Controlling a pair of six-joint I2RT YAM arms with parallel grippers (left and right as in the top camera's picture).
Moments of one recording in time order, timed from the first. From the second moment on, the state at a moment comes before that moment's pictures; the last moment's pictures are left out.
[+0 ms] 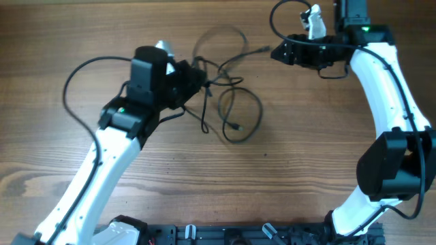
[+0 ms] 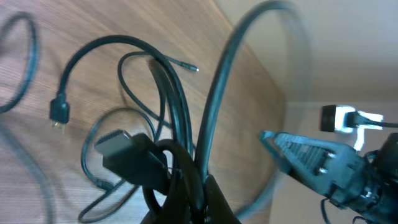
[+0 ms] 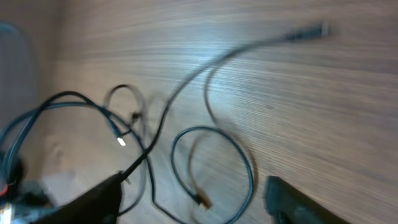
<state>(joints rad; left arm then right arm) -0.33 1.32 1.11 -0.44 0.29 -1.01 0.02 1.88 1.67 -0.92 -0.72 0.03</state>
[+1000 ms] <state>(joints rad) -0.28 1.35 1.10 -0.48 0.29 -1.91 0.25 1.88 1.67 -0.93 -0.86 0.02</state>
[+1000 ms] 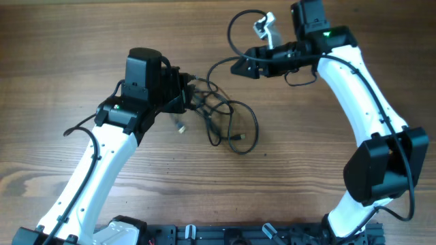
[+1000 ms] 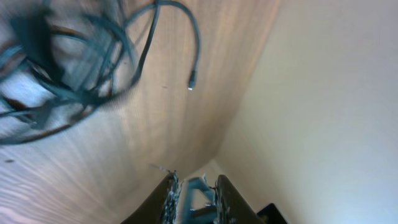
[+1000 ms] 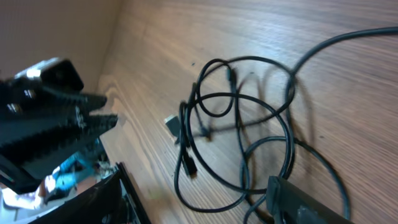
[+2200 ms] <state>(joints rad) -0.28 1.55 1.10 -0.92 0.00 -1.25 0.28 1.88 1.67 -0.90 -0.58 0.13</state>
